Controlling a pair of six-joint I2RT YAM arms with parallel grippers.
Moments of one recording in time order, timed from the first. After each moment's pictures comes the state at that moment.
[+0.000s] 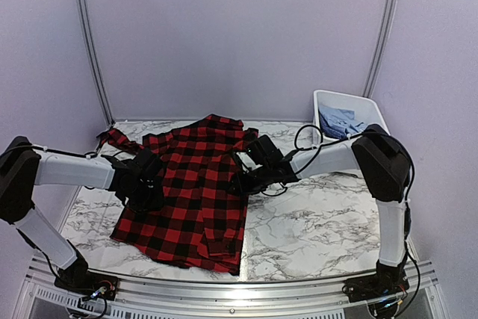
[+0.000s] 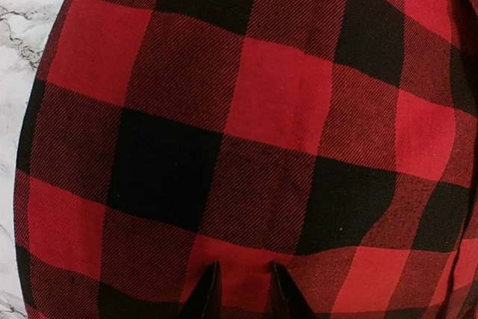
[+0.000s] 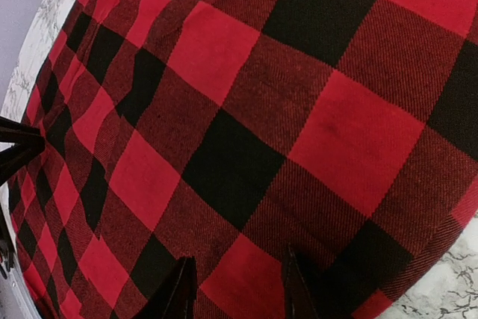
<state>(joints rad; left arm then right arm) -0.62 1.56 0.79 -0.46 -0.14 -0.73 0.78 2.08 1.33 -0.09 -0.28 0.45</state>
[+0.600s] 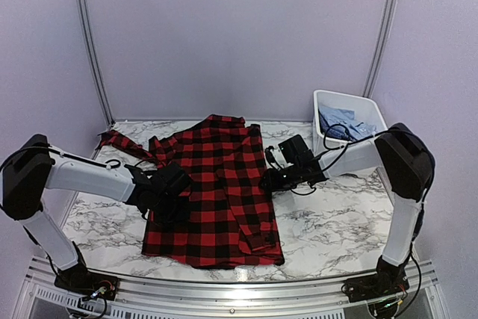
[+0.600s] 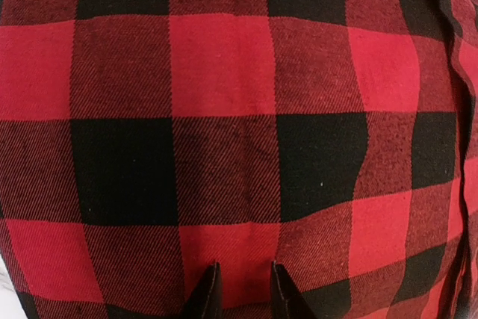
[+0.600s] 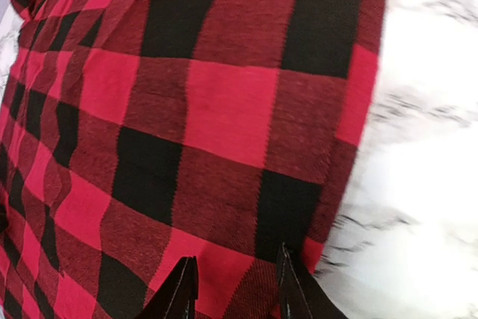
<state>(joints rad) -0.85 1.64 0.84 -0.39 -0.13 -0.89 0.63 1.94 1.10 -0.02 -0.19 0.40</state>
